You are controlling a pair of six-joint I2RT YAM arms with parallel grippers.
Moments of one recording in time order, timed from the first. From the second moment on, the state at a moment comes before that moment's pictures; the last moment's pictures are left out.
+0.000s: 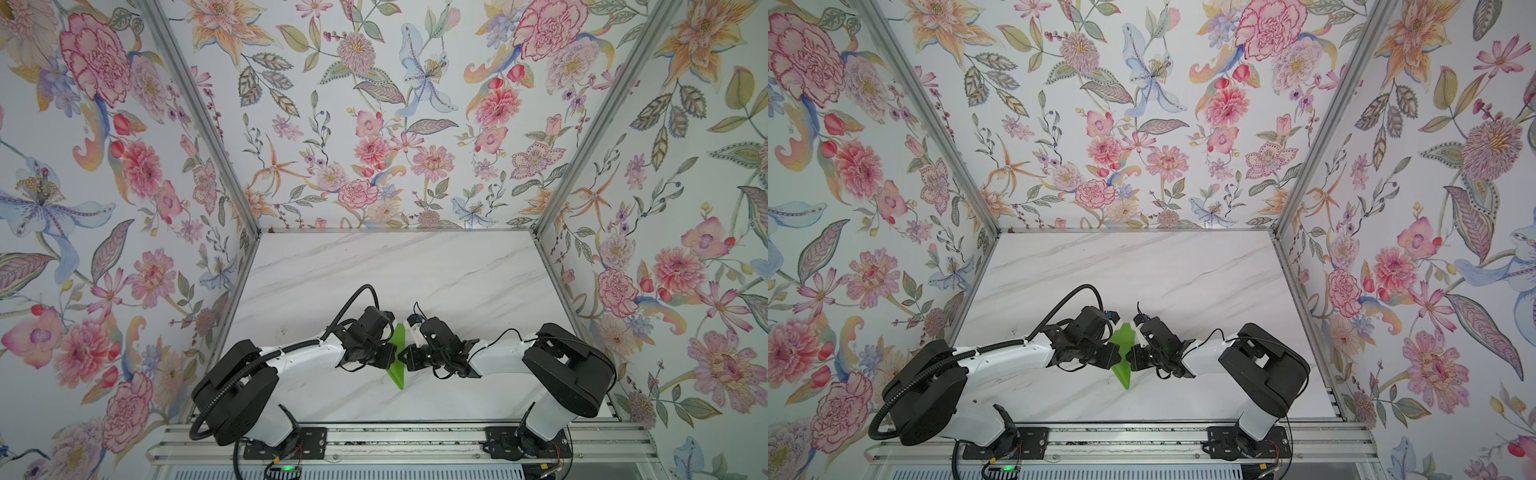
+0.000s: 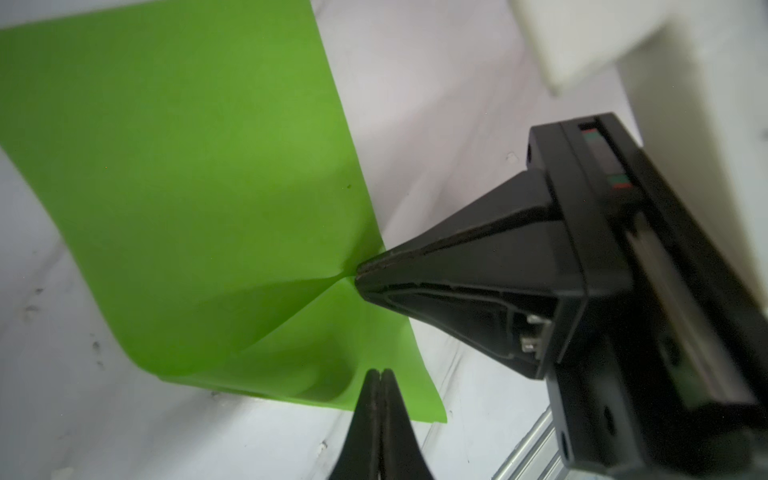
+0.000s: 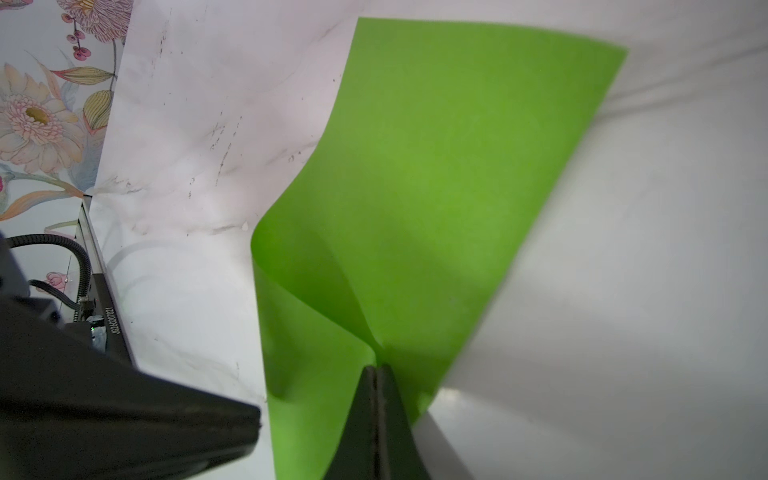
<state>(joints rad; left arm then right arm) -0.81 1.49 0.75 -0.31 0.29 -0.47 0.87 1.67 0.60 0.28 -0.28 0.62</state>
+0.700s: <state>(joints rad) -0.81 1.59 0.74 -0.28 0.29 -0.44 0.85 1.67 0.60 0.28 -0.28 0.61</state>
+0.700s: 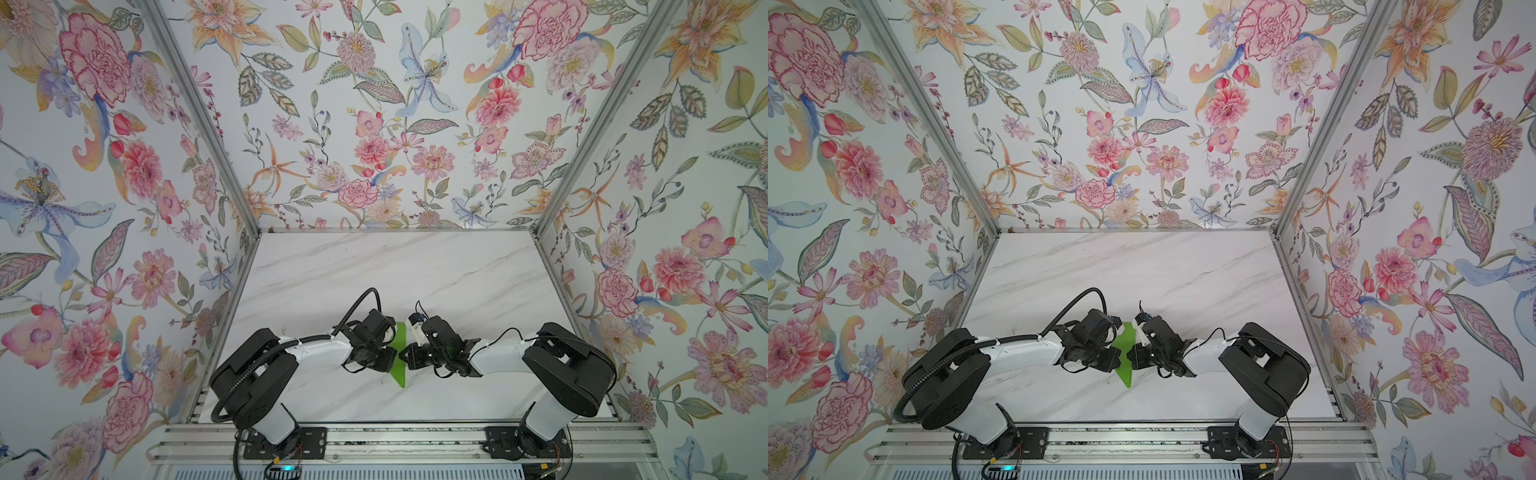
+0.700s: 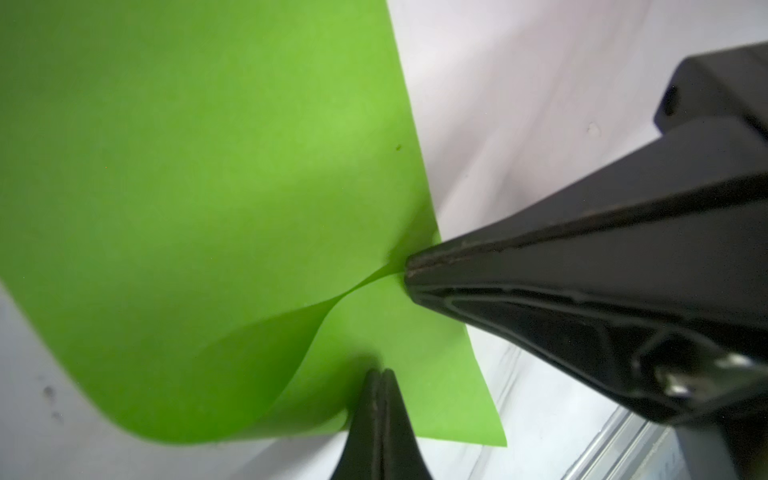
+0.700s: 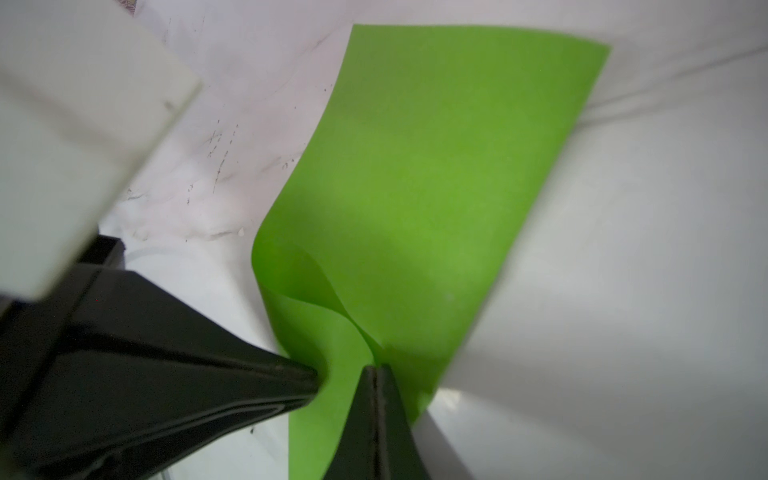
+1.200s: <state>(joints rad) -0.82 1.62 0.69 -0.06 0.31 -0.66 0.86 1.45 0.69 -0.02 -0.17 0.70</state>
